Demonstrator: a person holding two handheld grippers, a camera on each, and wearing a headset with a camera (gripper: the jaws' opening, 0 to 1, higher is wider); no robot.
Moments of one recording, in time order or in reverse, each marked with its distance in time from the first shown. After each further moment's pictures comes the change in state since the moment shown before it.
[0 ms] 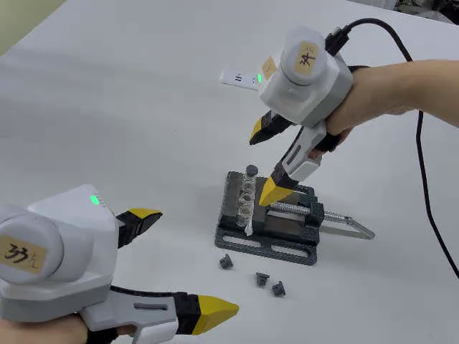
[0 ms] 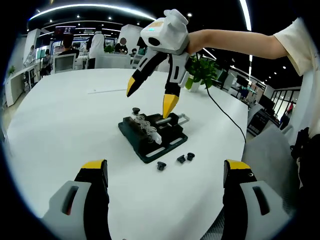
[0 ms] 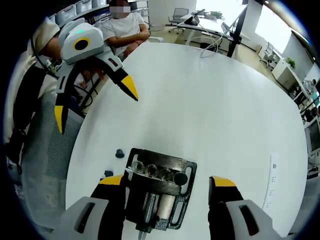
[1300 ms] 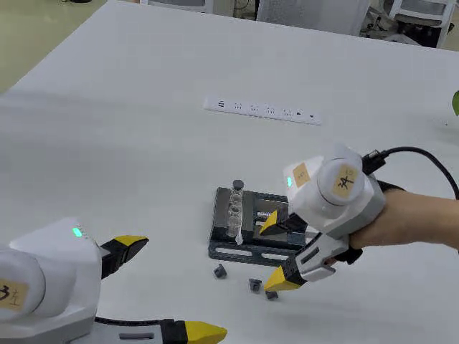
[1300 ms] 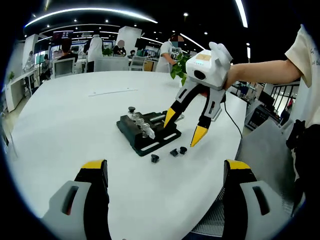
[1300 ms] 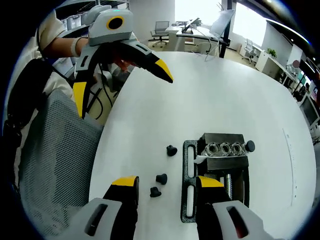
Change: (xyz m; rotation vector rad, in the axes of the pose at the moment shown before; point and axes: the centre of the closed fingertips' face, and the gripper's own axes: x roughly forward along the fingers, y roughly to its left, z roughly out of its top) left arm -0.023 -0.015 -0.013 0.038 -0.001 0.003; right arm 0.034 0.110 -0.026 0.167 -0.148 -0.048
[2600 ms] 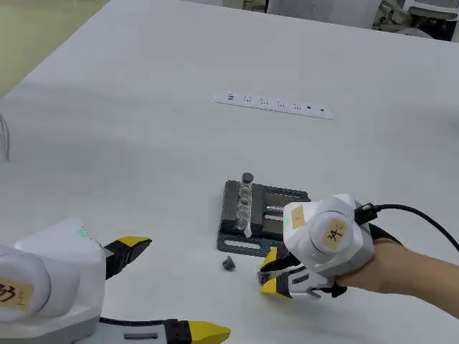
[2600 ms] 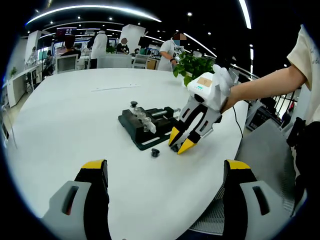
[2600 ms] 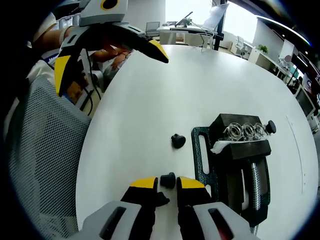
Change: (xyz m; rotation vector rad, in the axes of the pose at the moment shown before) left arm -0.002 -0.001 -0.008 -0.026 0.010 0.011; right arm 0.042 0.007 -0.016 0.042 -0.013 -0.068
